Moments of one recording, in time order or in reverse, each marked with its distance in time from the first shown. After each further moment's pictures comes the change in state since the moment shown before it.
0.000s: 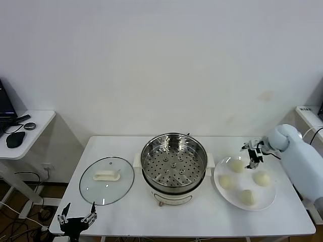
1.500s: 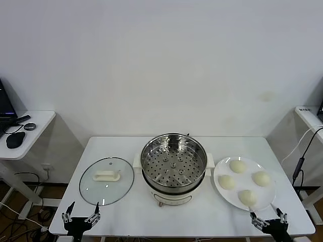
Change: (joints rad) left arm 0.000 0.050 0.028 0.015 0.017 -0.008 0.012; right arm -1.542 0.352 1.101 1.013 0.857 -0.247 0.954
